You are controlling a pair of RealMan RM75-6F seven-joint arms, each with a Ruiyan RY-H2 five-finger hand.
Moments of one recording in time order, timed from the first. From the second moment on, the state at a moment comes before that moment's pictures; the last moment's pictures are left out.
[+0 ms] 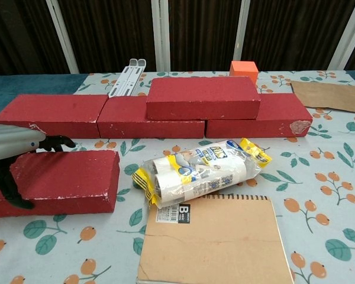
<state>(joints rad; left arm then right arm) -0.66 -1.37 -0.01 -1.86 0.74 1.09 0.82 -0.05 -0.97 0.08 -1.80 -1.47 1.37 0.06</state>
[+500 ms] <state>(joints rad) -0.75 -1.23 -0.10 -2.00 0.70 1.12 0.85 -0.03 -0.97 0.07 -1.81 -1.43 1.38 0.05</state>
